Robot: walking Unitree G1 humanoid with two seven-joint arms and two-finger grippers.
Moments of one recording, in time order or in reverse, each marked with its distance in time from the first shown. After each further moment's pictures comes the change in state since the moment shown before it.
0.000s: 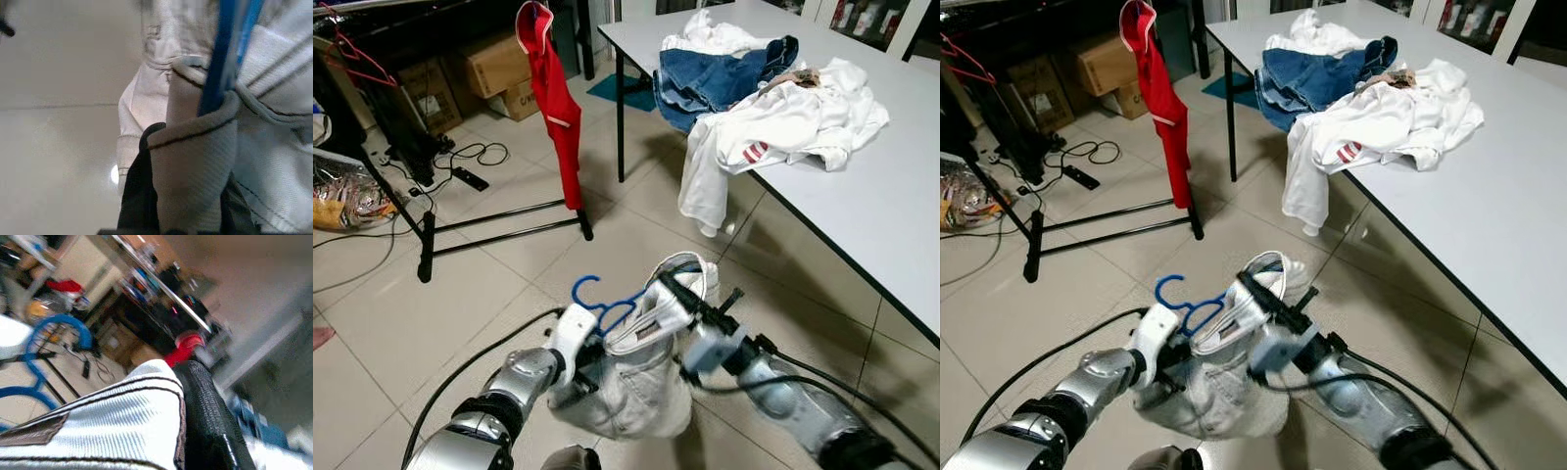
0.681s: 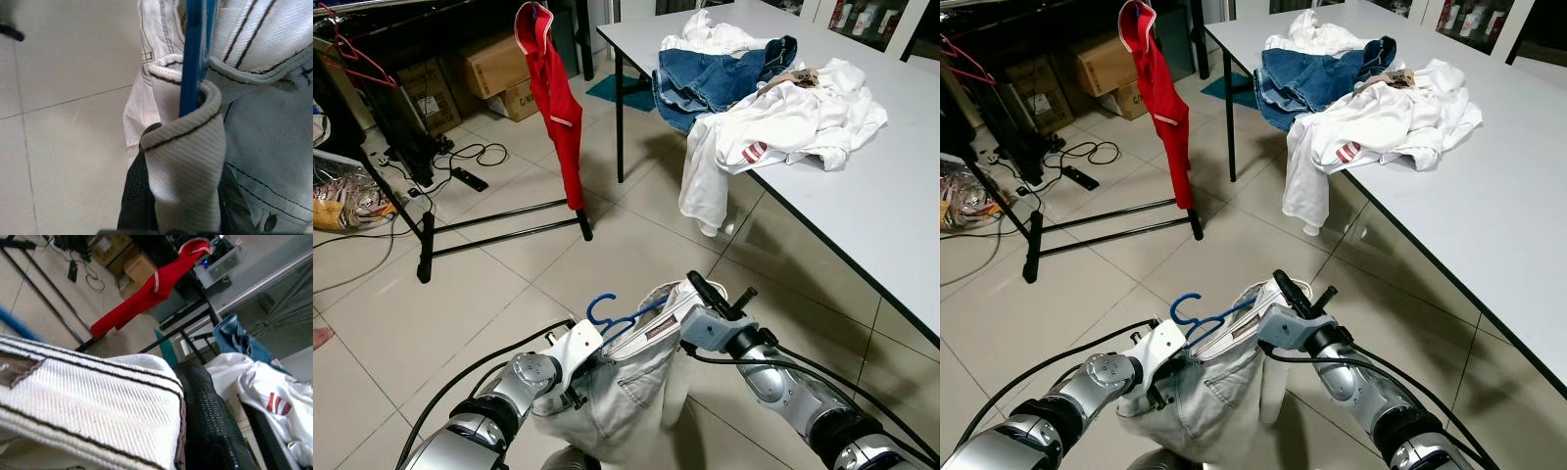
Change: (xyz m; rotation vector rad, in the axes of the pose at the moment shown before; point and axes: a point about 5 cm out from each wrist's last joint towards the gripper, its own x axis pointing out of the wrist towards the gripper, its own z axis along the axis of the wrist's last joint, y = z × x) left arm -0.003 0.004 -0.012 0.205 0.113 0.040; right arm -0.009 -0.001 -0.053 -0.182 0.379 0.024
